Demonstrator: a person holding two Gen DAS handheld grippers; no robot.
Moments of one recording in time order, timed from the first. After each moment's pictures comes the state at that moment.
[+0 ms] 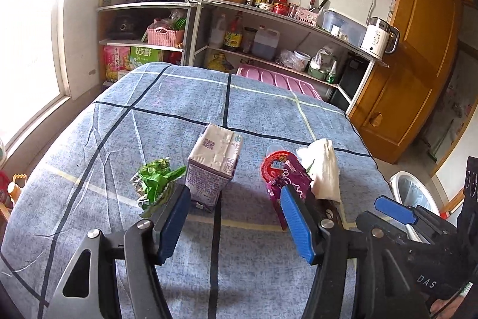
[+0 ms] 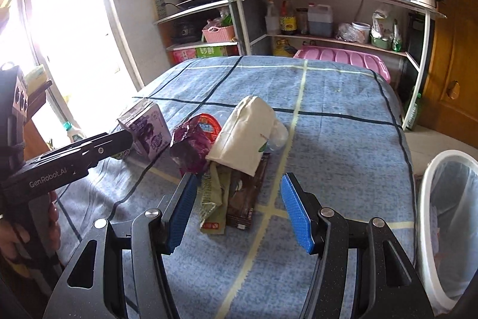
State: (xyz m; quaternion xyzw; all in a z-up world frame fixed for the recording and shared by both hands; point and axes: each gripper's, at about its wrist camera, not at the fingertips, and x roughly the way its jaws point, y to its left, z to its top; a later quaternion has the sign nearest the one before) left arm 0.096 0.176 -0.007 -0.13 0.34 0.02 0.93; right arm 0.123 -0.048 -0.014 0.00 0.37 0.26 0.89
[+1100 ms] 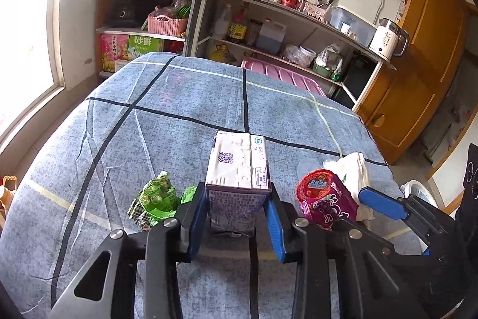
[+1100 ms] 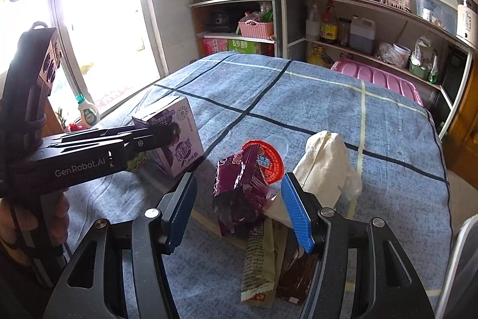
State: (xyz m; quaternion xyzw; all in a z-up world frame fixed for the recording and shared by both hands) left arm 0.140 0.217 -0.029 -0.15 0.36 0.01 0.92; right arm 0.156 0.031 -0.023 -0.07 0.36 0.32 0.88
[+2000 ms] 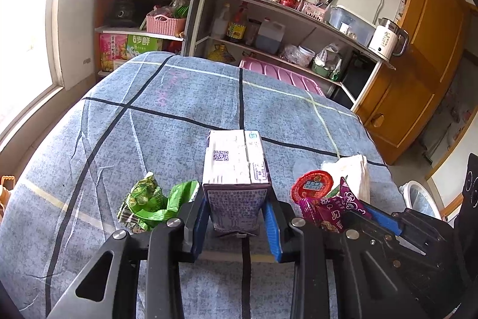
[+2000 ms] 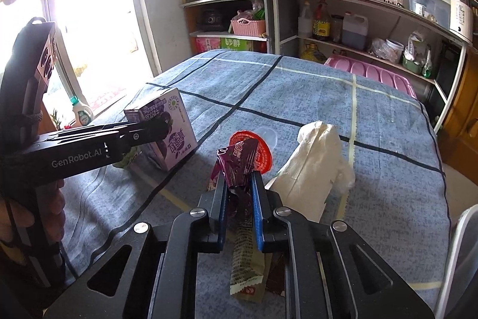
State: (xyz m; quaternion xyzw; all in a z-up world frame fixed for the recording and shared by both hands) left arm 0.143 0.213 -0.030 -0.15 0.36 0.00 0.92; right arm 0.154 0.019 -0.027 -0.06 0.36 0.31 0.88
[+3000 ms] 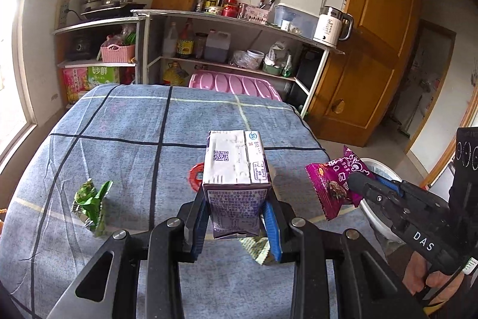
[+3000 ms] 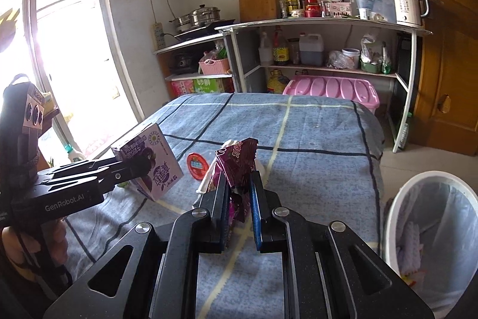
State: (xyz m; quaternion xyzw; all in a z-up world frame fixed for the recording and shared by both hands) left arm 0.098 0.114 0.022 -0.09 0.33 -0.09 0.94; right arm 0.115 -0.091 0.024 0.03 0.31 0.24 0.92
